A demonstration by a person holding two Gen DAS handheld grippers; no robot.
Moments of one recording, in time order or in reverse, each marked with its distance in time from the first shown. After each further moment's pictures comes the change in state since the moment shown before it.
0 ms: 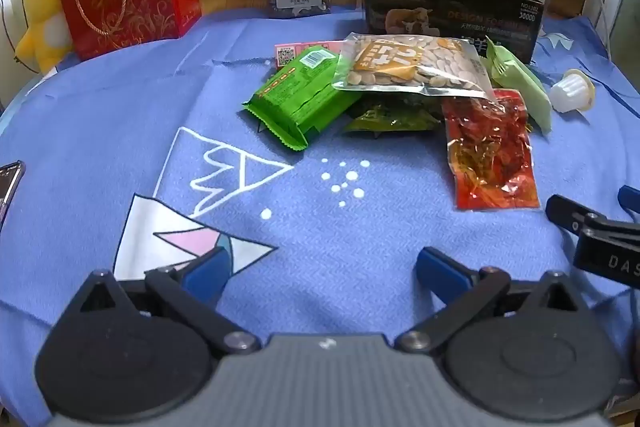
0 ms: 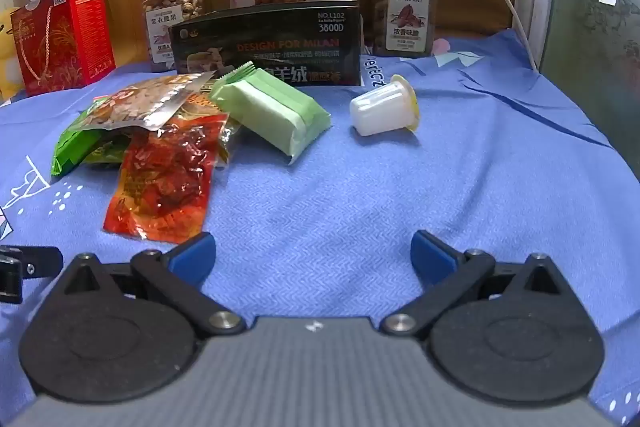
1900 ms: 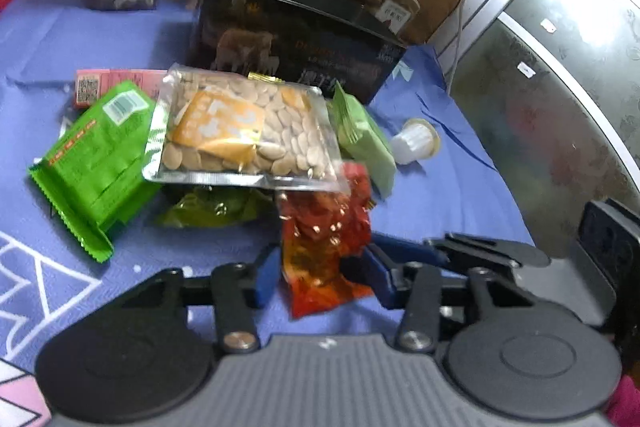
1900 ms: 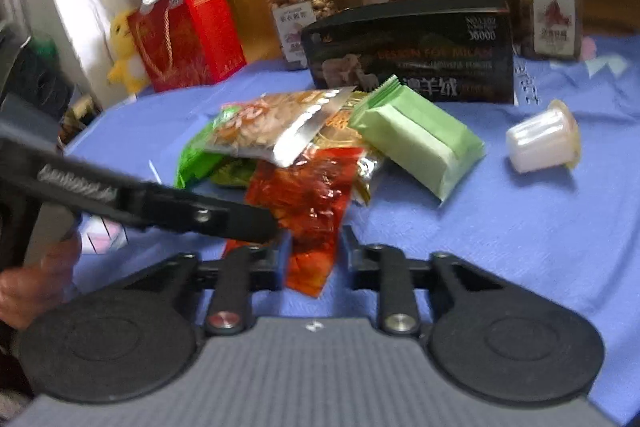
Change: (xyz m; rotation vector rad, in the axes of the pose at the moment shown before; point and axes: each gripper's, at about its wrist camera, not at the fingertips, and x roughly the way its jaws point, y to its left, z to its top) left arm 0.044 -0.008 0.056 -0.007 0.030 -0.655; right arm 0.023 0.017 0.010 -0.064 0.074 0.463
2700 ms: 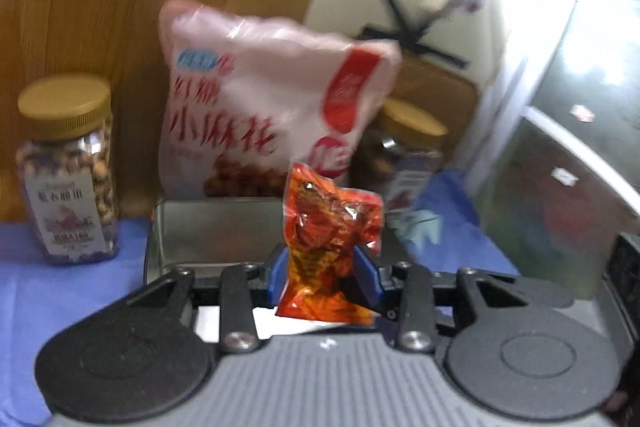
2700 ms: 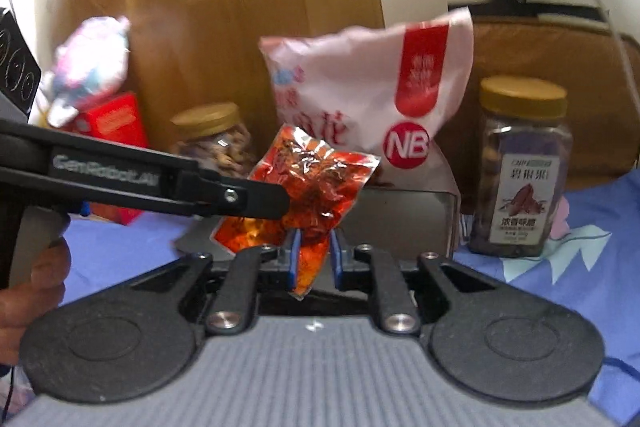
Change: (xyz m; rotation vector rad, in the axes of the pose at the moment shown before) left arm 0.053 -0.024 0.183 0.109 -0.234 0.123; right arm 0.057 -0.079 0.130 -0.046 -0.235 -0.154
